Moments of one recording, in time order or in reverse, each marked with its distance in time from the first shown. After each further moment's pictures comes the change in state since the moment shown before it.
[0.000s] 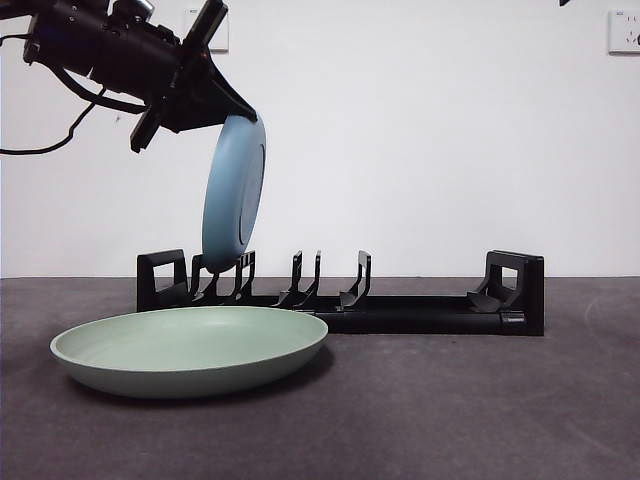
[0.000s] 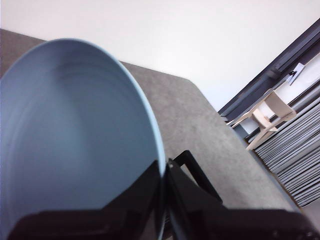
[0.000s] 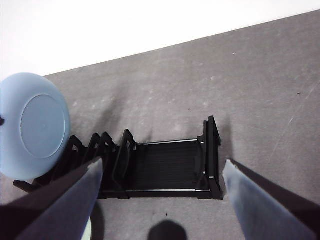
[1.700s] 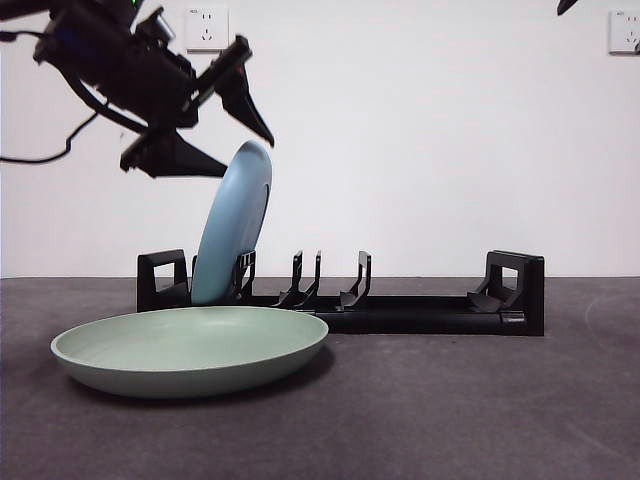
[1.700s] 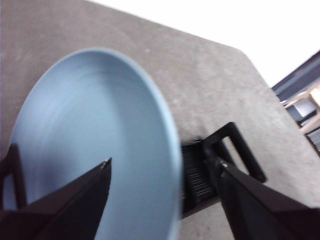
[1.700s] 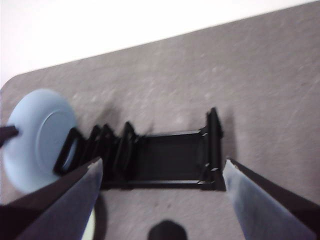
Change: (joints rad) left arm -0.069 -0.026 0.007 -0.198 -0.182 0.084; right arm 0.000 0.025 0.000 -0.014 -0.039 0.002
